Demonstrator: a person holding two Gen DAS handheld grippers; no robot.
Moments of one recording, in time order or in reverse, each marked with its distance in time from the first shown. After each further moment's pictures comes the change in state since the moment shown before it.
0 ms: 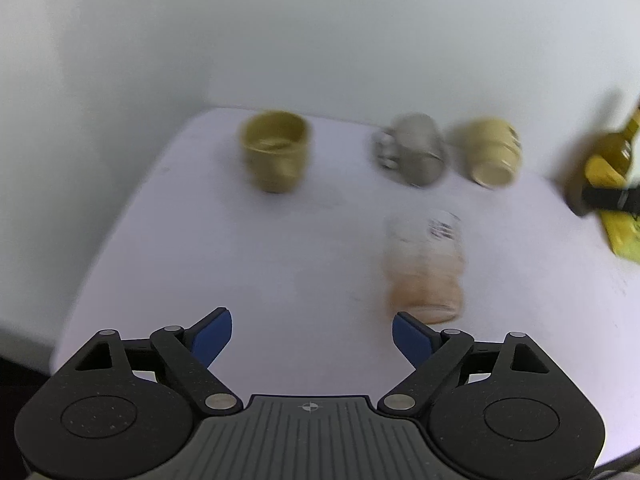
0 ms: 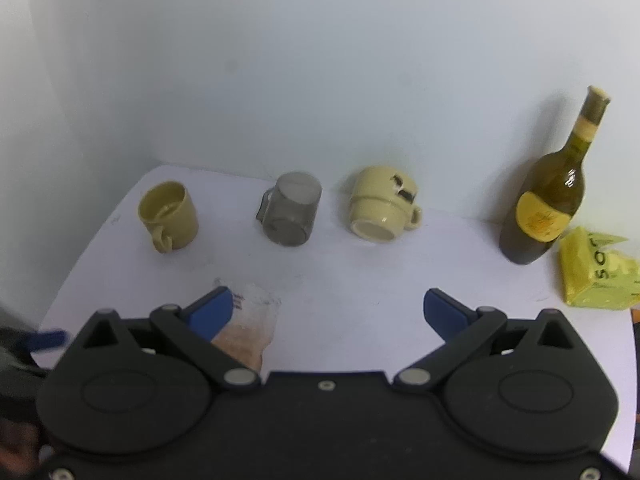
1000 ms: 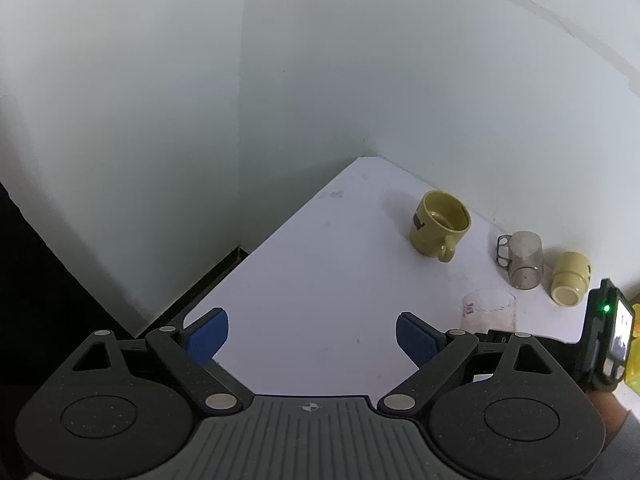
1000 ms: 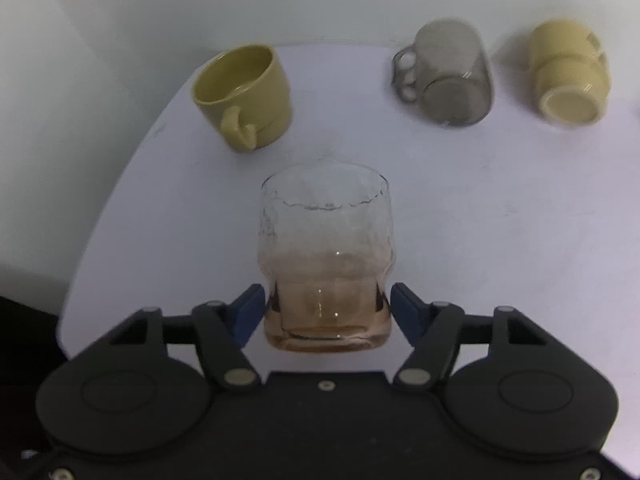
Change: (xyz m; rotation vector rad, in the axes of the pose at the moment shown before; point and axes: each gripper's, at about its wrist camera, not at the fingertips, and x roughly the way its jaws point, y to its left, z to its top) left arm -0.074 0.133 -0.025 -0.332 -0.103 0.078; right arm 0.127 0.103 -0.020 0.056 0.230 0.128
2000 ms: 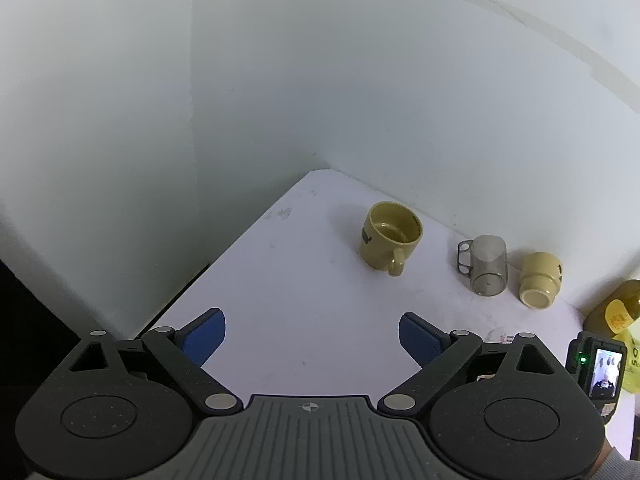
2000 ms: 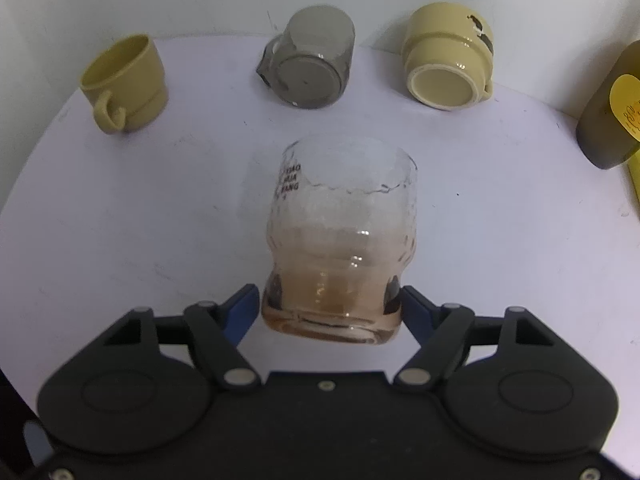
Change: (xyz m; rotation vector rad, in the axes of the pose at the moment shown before) left arm 0.002 -0.054 0.011 0.052 -0.019 -0.045; right arm 0.000 -0.068 -0.009 -0.034 0.051 -0.207
